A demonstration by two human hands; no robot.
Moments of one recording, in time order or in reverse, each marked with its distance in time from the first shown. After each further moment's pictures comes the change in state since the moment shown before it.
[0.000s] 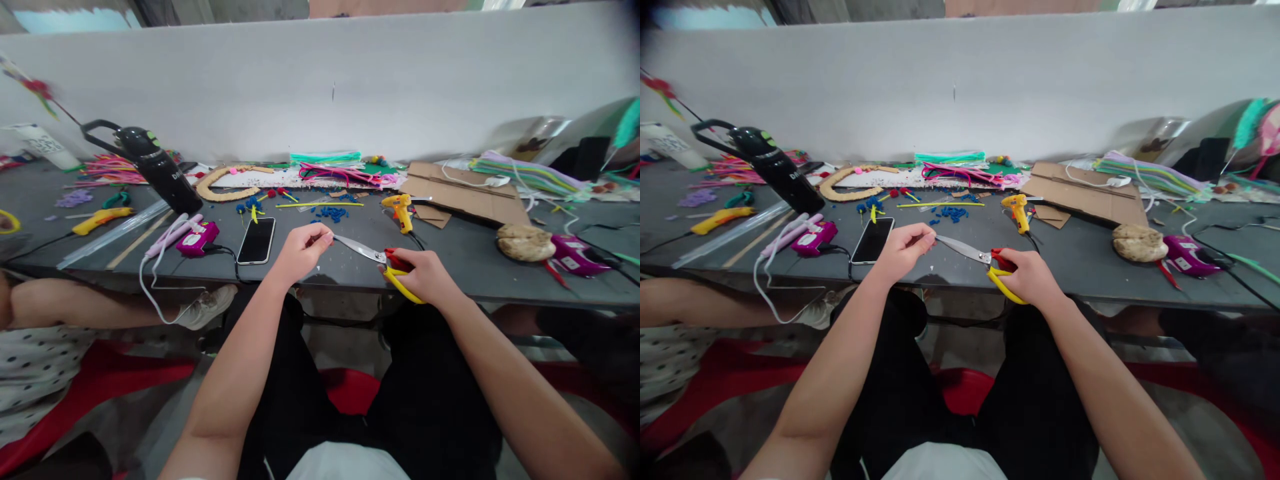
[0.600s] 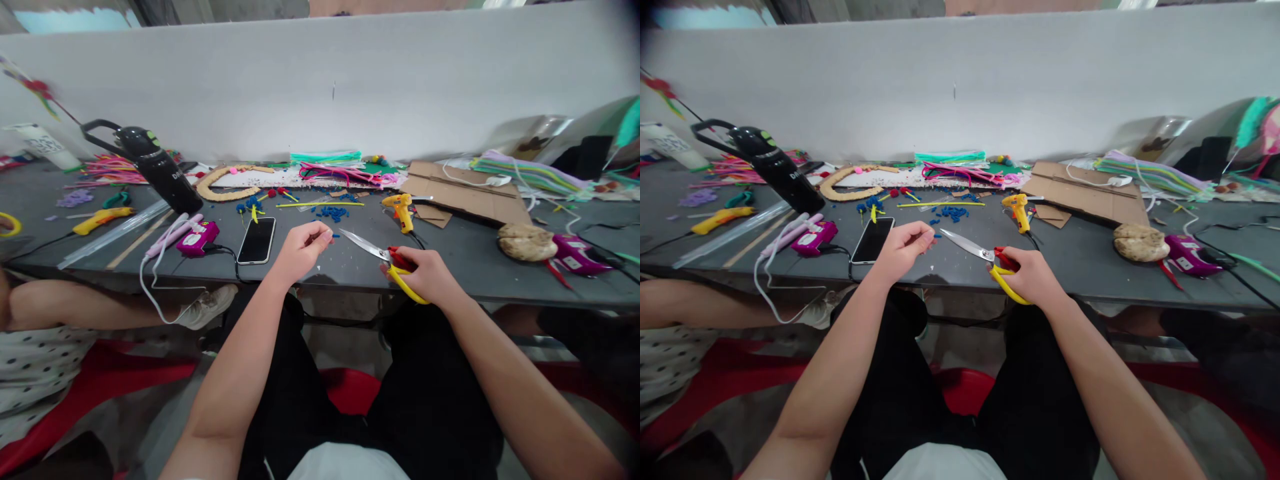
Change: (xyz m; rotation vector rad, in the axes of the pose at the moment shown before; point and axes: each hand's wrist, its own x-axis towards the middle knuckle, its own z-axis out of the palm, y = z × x) left_hand 0.000 0.000 0.000 -0.063 0.028 -0.027; right_hand -0.003 -0.001 -0.002 0.095 0.009 0.048
